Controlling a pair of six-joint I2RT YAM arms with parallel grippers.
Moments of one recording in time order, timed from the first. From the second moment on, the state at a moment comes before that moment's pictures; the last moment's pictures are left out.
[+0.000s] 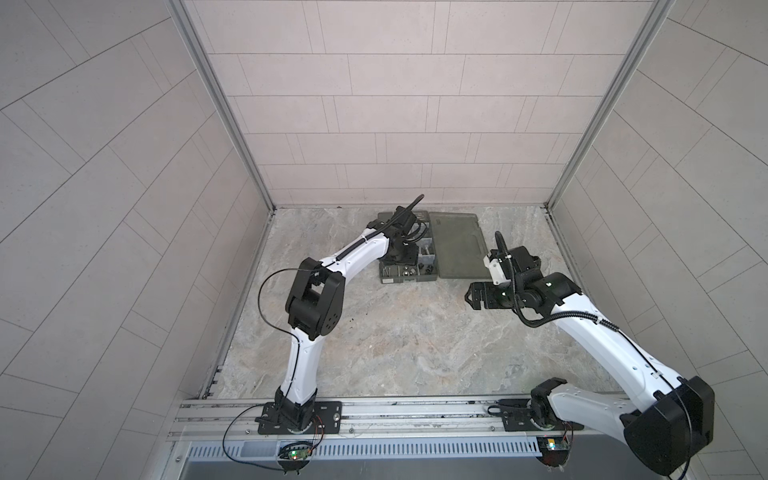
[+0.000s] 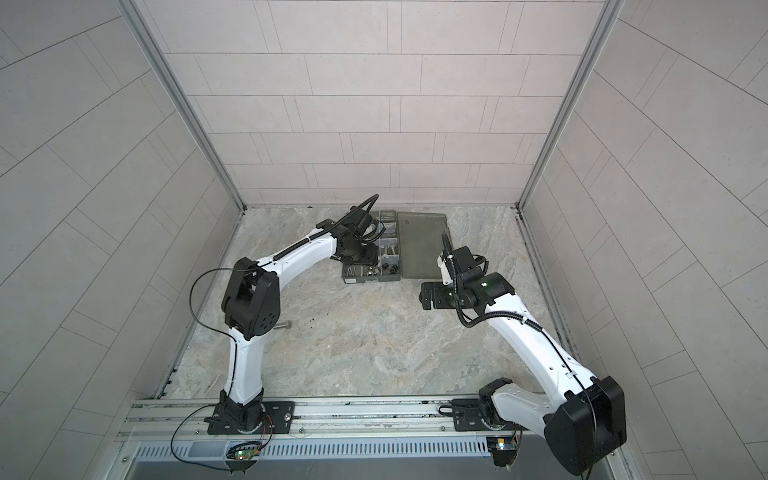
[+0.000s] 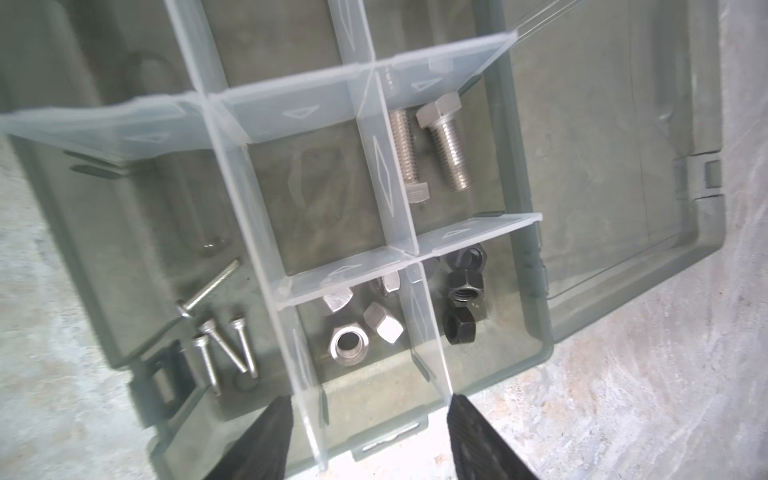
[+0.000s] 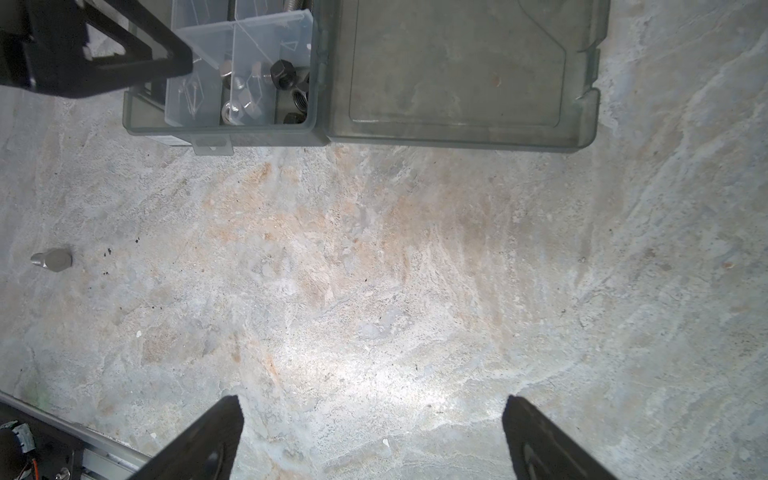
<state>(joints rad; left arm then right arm) -0.53 2.07 1.77 -0.82 0.07 -0.39 0.36 1.15 0.98 -0.87 -0.10 0.34</state>
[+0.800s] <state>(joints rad) -0.30 1.30 1.08 -0.79 -0.03 -0.42 0.50 1.54 1.31 -0.79 -0.09 0.37</state>
